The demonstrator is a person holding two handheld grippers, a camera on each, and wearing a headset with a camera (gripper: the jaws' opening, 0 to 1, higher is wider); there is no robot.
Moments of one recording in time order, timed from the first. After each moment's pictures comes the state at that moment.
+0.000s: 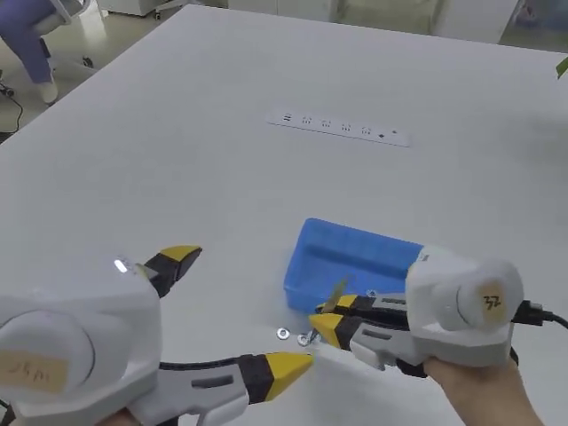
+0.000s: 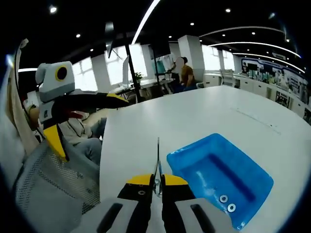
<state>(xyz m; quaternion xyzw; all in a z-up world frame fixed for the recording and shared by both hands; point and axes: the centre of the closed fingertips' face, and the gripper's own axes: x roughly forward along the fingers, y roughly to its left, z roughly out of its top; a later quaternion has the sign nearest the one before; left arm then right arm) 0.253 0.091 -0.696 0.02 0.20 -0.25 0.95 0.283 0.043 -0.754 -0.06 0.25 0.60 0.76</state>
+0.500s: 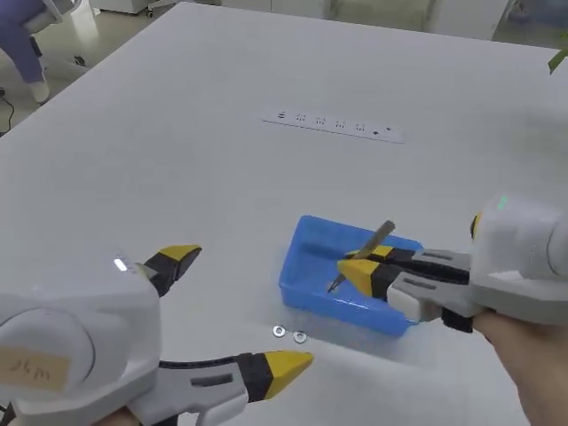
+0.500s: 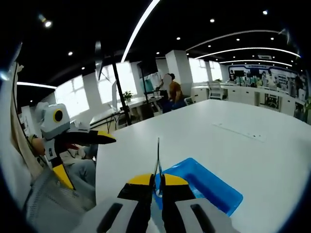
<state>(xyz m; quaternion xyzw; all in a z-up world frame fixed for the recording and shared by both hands) 0.257 0.086 -0.696 0.03 0.20 -0.26 0.95 0.337 0.021 -0.703 -0.01 0.21 0.55 0.81</state>
